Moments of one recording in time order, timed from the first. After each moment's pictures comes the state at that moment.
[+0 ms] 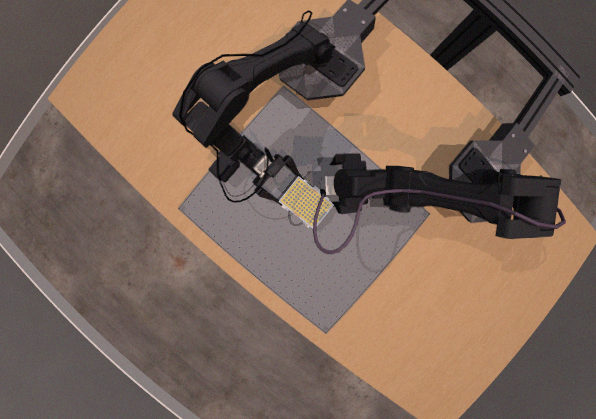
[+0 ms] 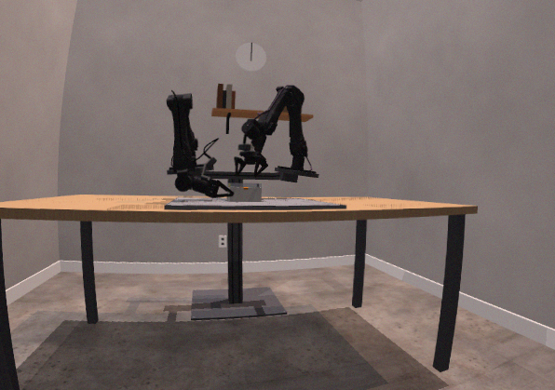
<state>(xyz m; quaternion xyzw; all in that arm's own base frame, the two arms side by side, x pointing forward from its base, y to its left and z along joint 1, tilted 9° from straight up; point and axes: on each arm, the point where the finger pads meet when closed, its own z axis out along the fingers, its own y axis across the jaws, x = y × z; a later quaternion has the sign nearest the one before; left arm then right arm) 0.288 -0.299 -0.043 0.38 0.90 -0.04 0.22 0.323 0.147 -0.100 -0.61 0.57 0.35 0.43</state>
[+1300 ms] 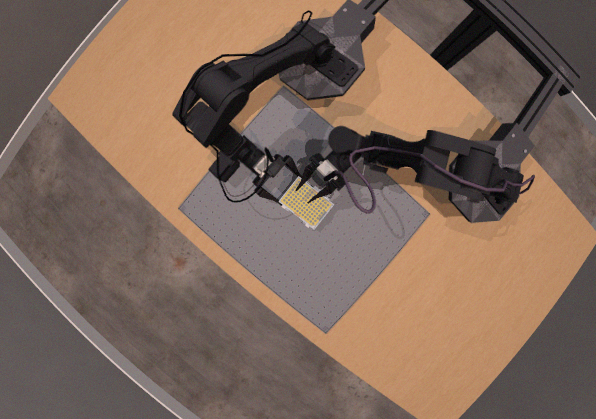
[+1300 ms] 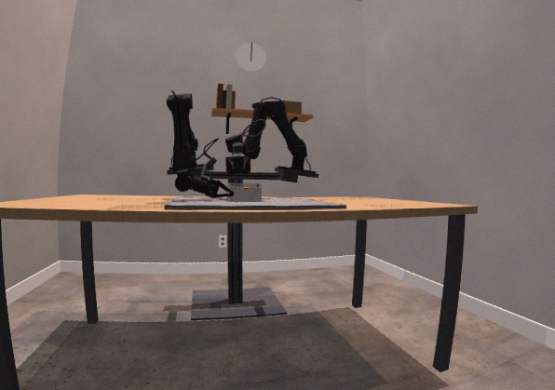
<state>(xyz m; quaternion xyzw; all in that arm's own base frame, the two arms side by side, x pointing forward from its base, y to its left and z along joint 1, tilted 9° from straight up) 0.358 -0.339 -0.030 0.08 0.79 0.05 0.60 0.323 0.147 -0.100 -0.61 0.57 0.35 0.43</state>
